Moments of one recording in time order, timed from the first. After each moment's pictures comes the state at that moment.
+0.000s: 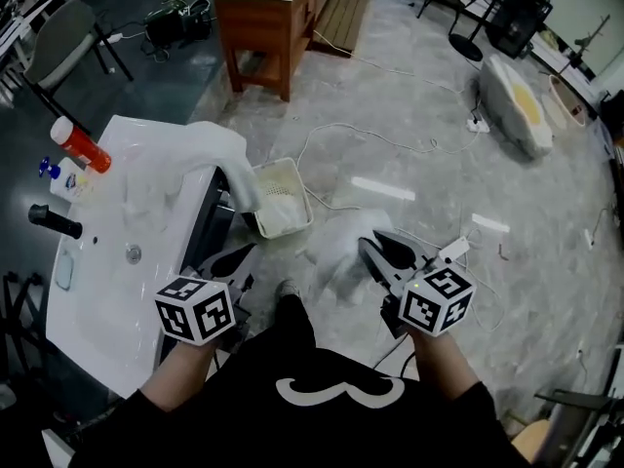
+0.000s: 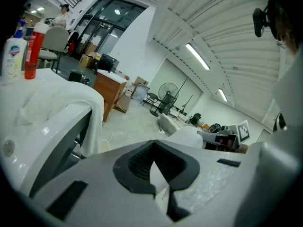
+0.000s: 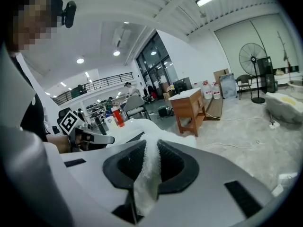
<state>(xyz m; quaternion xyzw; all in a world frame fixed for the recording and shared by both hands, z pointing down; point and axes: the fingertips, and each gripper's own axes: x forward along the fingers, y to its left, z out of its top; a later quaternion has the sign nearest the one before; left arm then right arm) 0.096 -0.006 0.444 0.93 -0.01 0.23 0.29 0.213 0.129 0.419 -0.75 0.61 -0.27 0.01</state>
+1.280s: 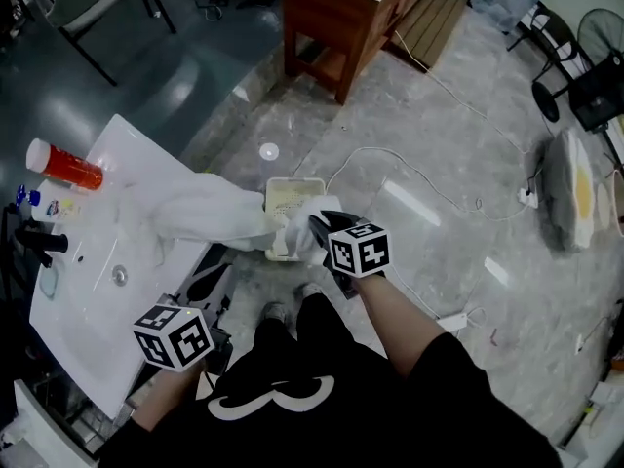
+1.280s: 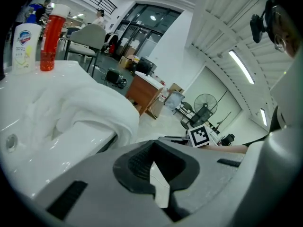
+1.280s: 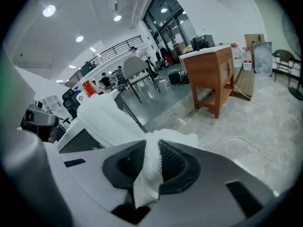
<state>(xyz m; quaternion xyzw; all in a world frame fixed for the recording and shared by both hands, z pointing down) 0.214 -0.171 0.494 0.87 -0.22 0.24 0.37 0.390 -0.169 0.619 -0.59 0.68 -0.41 -0.12</state>
